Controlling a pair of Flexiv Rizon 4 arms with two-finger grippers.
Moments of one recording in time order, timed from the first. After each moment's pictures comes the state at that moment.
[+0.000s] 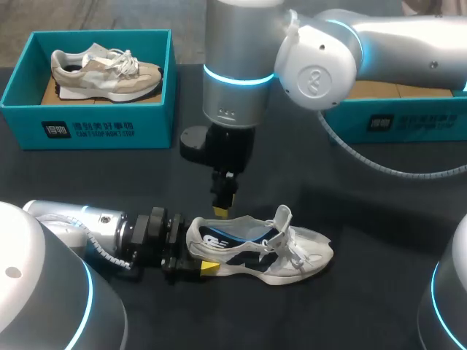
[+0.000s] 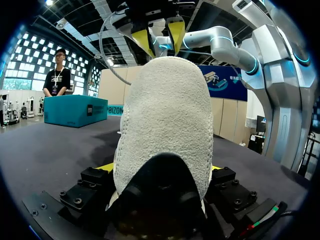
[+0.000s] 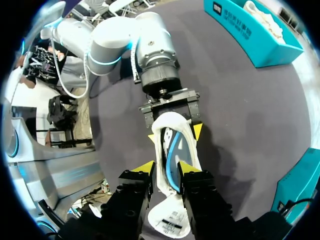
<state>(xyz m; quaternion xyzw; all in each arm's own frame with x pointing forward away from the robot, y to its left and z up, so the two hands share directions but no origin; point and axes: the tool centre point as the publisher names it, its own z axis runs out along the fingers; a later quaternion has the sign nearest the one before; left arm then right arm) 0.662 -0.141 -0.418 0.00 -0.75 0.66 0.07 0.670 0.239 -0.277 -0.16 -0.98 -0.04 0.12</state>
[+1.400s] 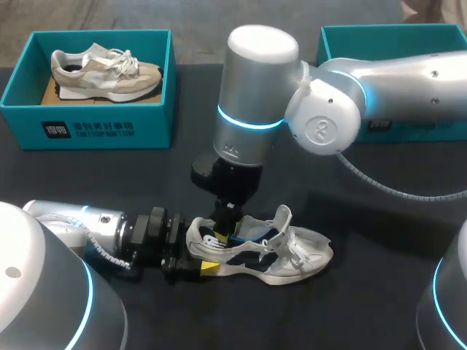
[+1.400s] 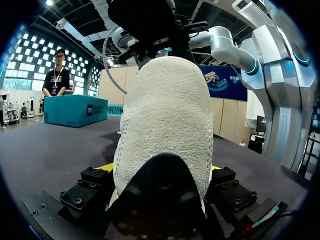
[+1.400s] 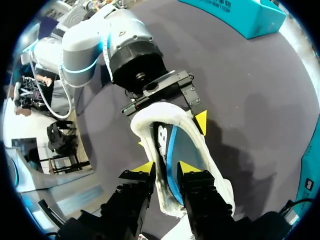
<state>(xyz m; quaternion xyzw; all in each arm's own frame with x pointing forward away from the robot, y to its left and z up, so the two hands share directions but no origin) 0.662 -0.141 -0.418 0.00 -0.75 0.66 0.07 0.651 0.239 -0.337 -0.27 -0.95 -0.05 0.13</state>
